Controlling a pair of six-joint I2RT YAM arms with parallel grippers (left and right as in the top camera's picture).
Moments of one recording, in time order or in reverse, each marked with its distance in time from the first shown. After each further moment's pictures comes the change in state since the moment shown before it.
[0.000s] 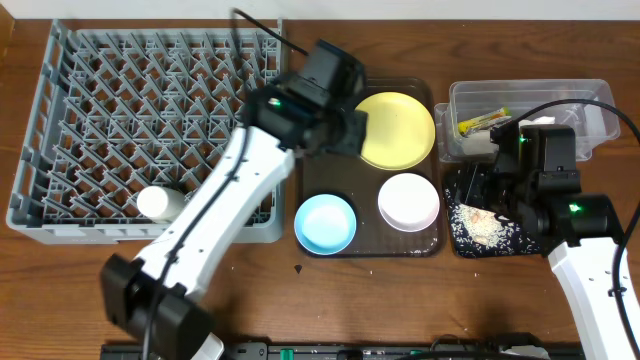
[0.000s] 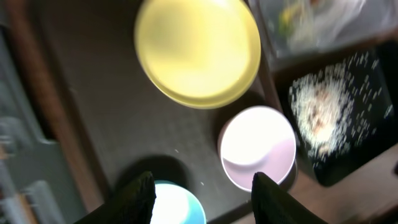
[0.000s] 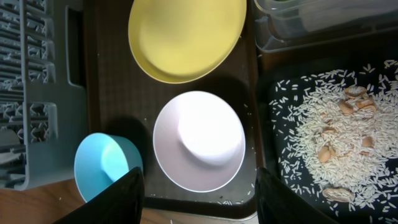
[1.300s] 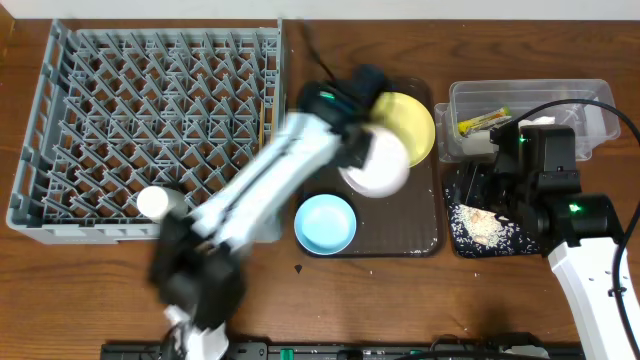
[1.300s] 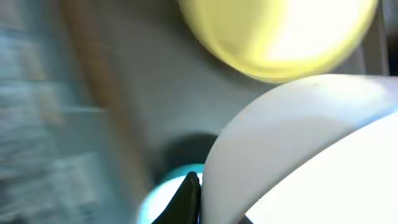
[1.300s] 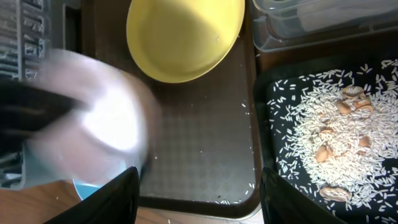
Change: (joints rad) left arm -0.053 0.192 0.066 -0.150 -0.183 -0.003; right arm 0.000 0.000 0.000 -0.003 0.005 -0.008
